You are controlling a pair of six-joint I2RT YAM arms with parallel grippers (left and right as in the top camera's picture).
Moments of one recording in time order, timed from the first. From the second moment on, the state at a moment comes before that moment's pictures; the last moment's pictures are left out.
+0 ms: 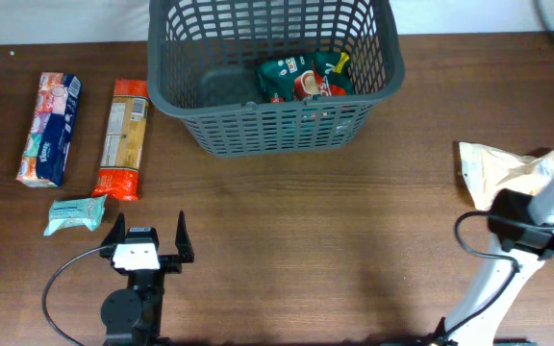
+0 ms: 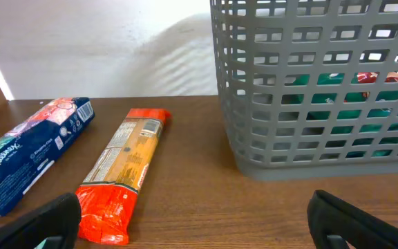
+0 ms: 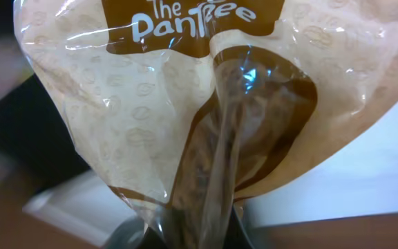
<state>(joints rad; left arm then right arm) 0.02 0.01 0.01 -0.08 -0.01 0.02 -0.28 2.27 3.15 -1.04 -0.68 0.57</state>
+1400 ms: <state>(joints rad) 0.02 0.01 0.01 -0.08 -0.01 0.02 0.27 2.29 2.29 -1.00 -0.22 0.15</state>
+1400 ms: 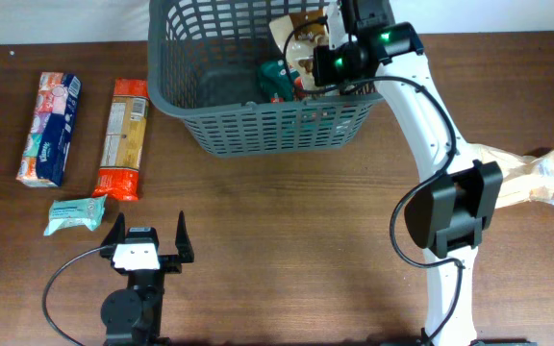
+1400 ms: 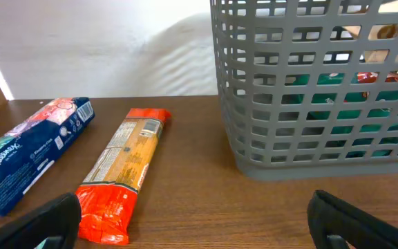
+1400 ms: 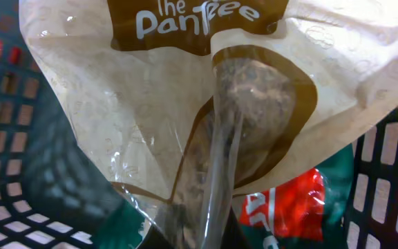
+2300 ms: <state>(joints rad) 0.02 0.01 0.01 -0.08 -0.01 0.02 0.23 2.30 2.59 -1.00 -0.23 0.12</state>
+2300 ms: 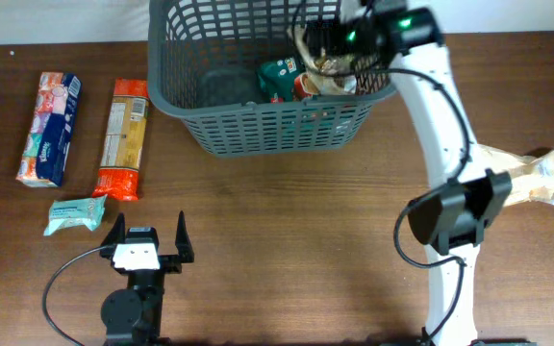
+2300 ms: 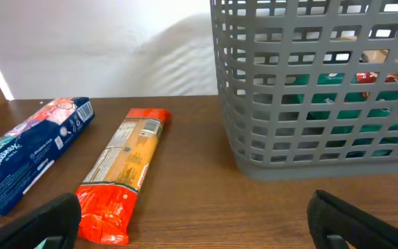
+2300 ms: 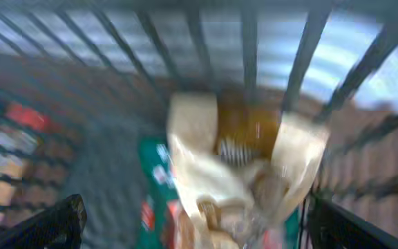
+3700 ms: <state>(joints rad) 0.02 0.01 0.01 -0.08 -0.01 0.02 -0.29 2.06 2.95 -1.69 0.62 0.63</state>
